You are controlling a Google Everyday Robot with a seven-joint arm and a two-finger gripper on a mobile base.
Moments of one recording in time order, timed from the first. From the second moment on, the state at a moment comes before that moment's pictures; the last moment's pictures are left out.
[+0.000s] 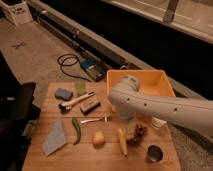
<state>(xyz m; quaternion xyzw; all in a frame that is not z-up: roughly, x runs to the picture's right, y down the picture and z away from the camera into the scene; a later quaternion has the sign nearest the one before) 0.099 0.172 0.703 -0.33 -0.01 -0.21 0.92</state>
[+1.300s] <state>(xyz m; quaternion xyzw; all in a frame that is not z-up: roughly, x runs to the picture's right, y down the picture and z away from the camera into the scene) -0.034 0.192 0.710 -0.33 -0.11 -0.29 0.89</state>
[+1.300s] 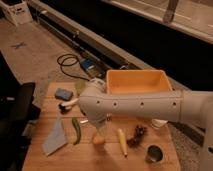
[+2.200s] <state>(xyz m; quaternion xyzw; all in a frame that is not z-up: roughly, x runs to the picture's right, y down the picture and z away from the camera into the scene) -0.020 0.249 0.765 -0.38 -0.21 -0.21 0.87</state>
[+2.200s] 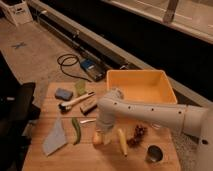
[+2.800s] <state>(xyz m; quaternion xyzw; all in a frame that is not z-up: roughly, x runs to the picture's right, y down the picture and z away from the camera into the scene) -0.026 0.258 0.775 -0.39 -0.24 -0.20 0.87</state>
